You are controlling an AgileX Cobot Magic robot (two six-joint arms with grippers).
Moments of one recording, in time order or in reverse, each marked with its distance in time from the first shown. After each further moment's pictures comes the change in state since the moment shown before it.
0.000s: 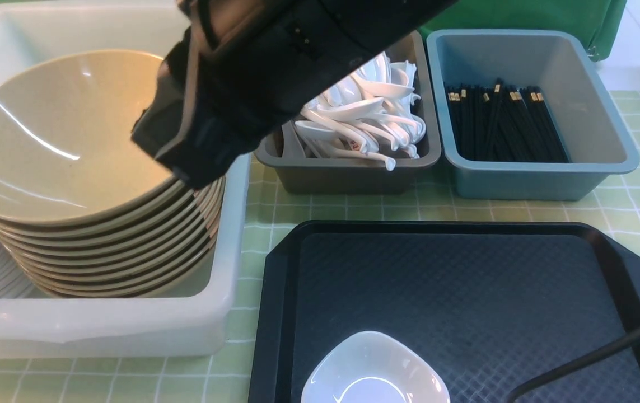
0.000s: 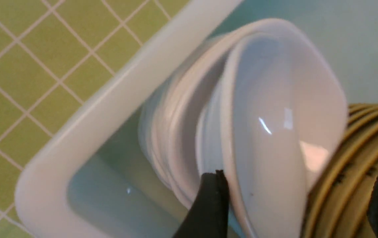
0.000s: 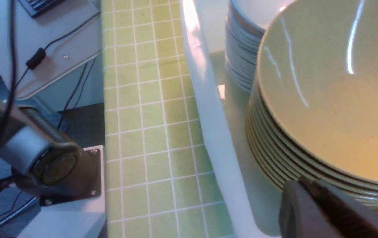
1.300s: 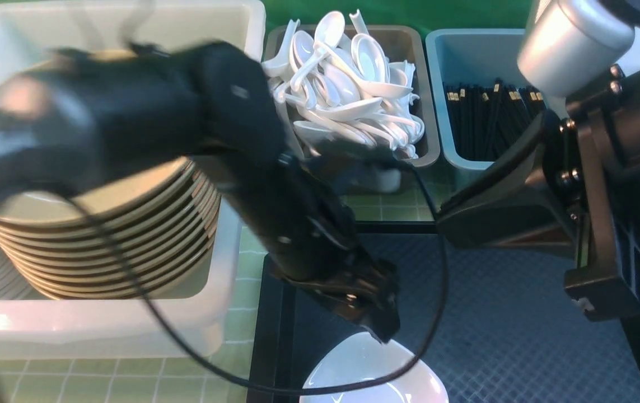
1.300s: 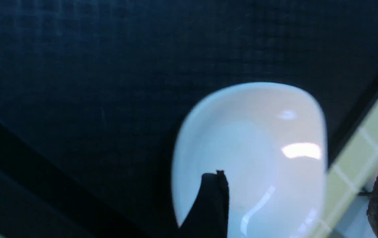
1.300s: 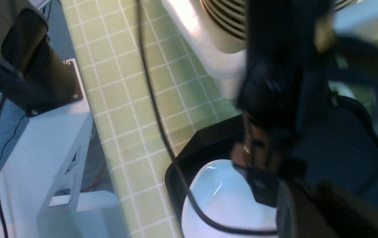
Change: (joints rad) right arm -0.194 -0.528 0.605 -0.024 0.031 -0.013; left arm -1.319 0.340 0.044 -0.102 -0.149 0.362
